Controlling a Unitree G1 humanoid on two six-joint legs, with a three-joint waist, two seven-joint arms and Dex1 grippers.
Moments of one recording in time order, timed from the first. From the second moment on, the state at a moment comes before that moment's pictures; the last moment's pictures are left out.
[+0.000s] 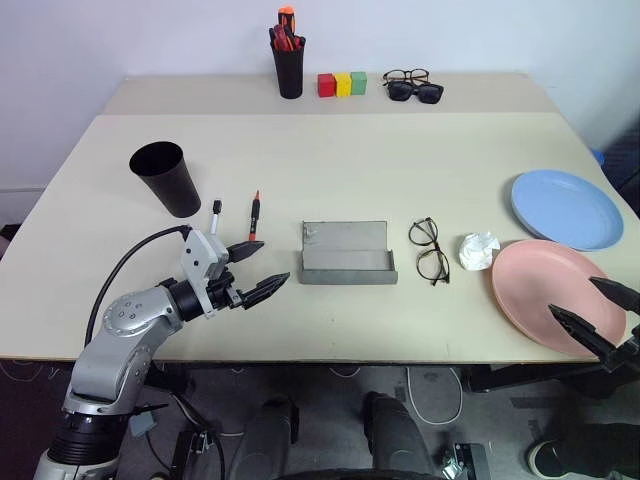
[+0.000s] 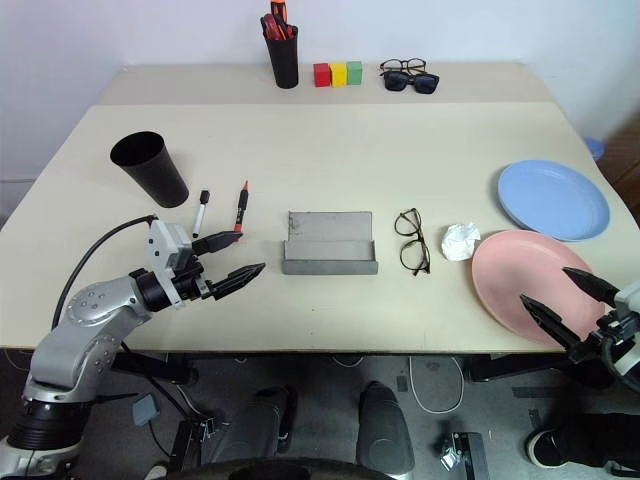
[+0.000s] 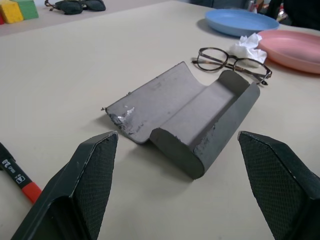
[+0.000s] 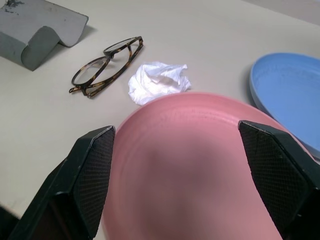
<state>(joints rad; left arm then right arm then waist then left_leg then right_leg) -0.09 0.56 0.06 -0.35 -0.49 0.37 -0.80 0.41 -0.75 -0.73 -0.16 0.56 0.12 0.95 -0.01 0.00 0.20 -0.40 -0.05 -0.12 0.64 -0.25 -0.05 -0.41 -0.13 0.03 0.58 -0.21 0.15</state>
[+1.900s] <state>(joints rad) -0.82 0.08 0.33 -0.11 -0.42 1.48 0.22 -0.43 -0.68 -0.17 0.16 0.52 0.00 1.29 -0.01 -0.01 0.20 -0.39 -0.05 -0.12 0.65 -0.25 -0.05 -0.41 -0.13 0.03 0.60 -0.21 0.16</state>
